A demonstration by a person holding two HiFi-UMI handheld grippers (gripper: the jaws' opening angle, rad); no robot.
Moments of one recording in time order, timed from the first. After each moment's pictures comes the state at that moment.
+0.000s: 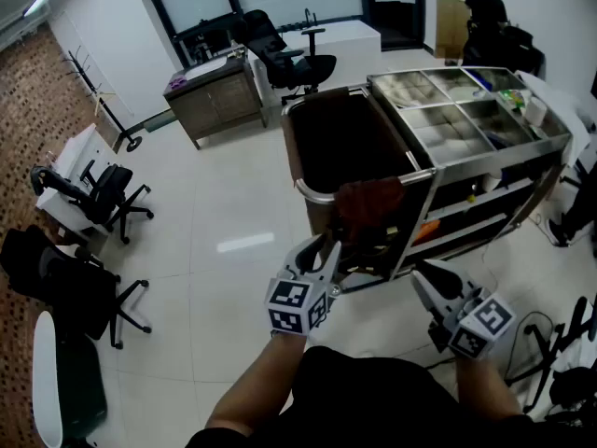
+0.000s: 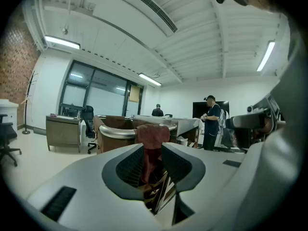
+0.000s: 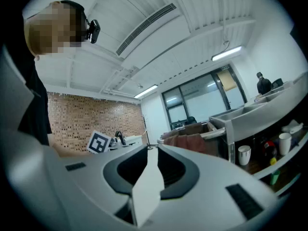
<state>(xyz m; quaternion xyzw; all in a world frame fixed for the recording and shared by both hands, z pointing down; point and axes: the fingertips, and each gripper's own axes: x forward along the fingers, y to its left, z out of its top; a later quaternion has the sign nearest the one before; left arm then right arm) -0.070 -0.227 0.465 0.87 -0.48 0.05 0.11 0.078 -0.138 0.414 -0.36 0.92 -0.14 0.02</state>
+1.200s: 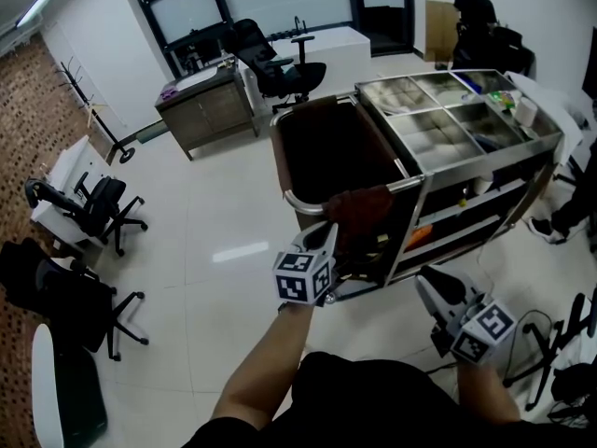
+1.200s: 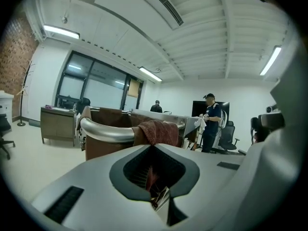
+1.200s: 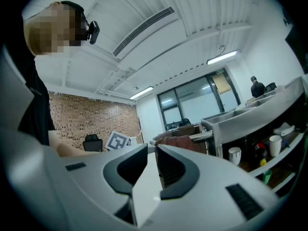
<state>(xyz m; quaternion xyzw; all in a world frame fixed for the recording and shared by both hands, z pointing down) -0.045 -0.296 0.484 0.87 -0.46 0.05 0.15 0.105 -0.139 0.414 -0.39 0.91 -0.13 0.02</state>
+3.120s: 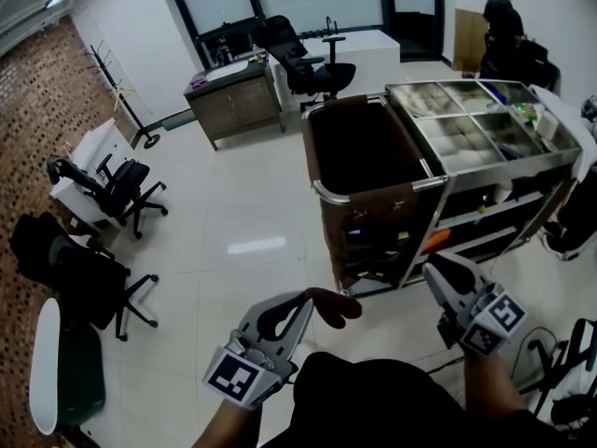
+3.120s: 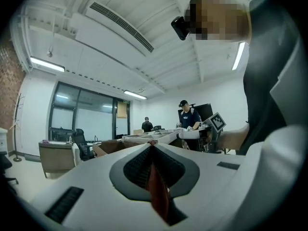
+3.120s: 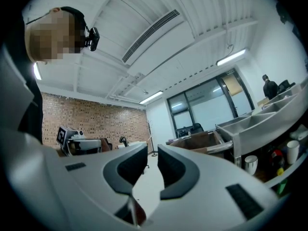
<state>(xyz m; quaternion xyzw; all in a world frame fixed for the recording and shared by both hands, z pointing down) -0.113 -0.074 0.356 0.90 -0.43 0.02 -0.01 0.074 -0.136 0.379 -0.33 0.94 -0.11 0.05</state>
